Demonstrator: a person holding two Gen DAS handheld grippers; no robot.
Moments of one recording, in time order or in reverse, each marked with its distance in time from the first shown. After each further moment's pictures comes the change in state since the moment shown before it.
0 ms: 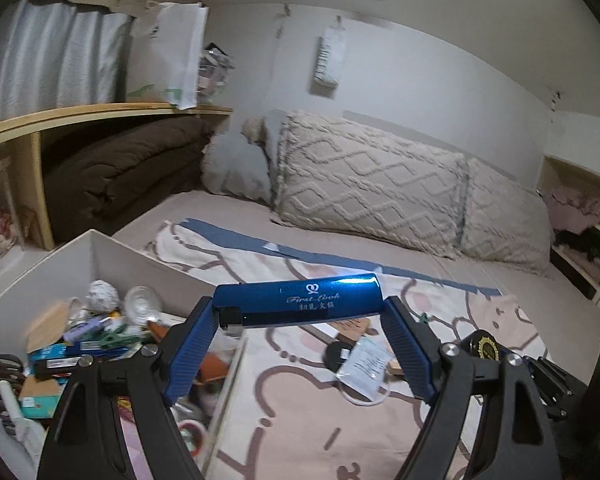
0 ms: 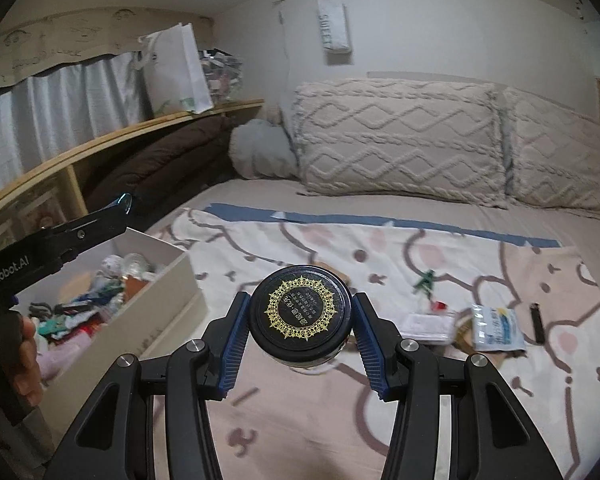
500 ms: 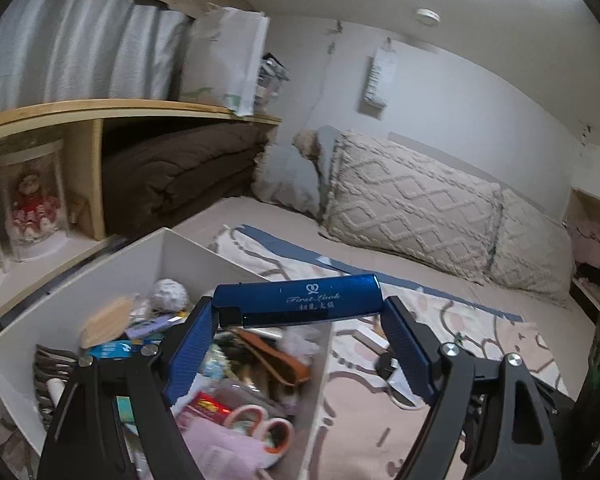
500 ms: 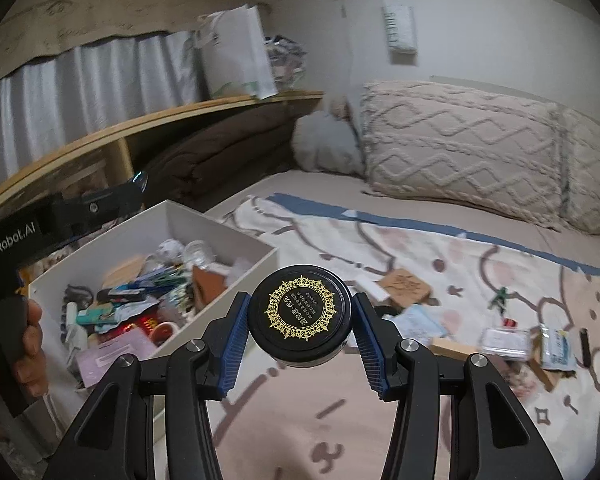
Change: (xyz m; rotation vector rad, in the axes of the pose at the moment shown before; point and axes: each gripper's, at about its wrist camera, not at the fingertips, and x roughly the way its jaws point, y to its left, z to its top) left arm -0.032 0.071 0.001 -0.095 -0.051 0.100; right arm 0.021 0.081 0.002 -0.115 0.038 0.138
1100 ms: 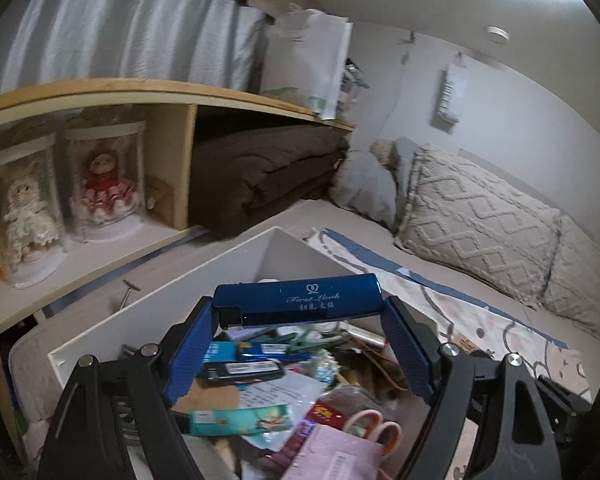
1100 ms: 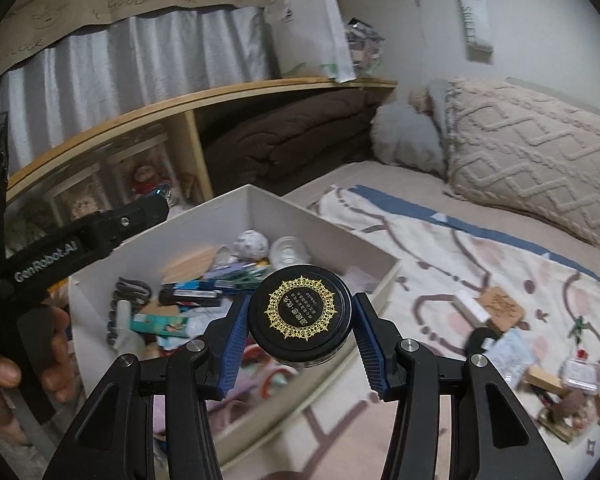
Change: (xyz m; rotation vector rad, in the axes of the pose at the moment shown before) left arm -0.006 0.088 -0.002 -0.100 -0.012 0.200; right arm 0.040 0.077 0.015 -0.081 0.059 0.194
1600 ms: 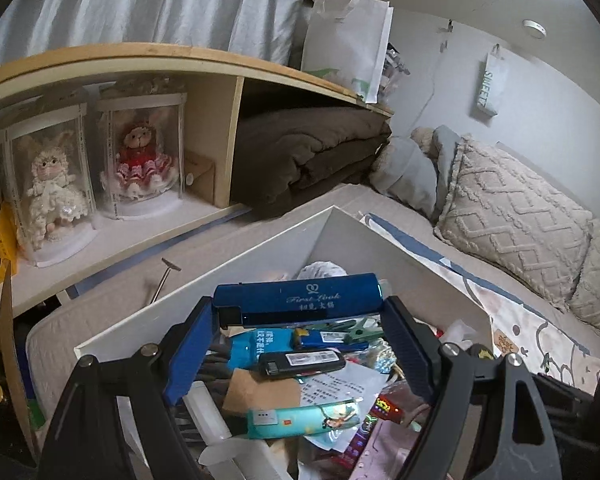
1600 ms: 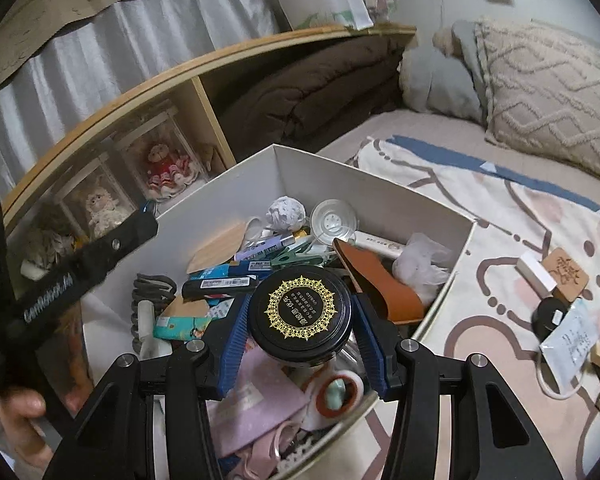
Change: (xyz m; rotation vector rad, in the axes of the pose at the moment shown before) left arm 0.021 0.035 -0.010 -0.030 0.057 0.111; right arm 0.058 0.008 0.008 0.104 0.166 0.121
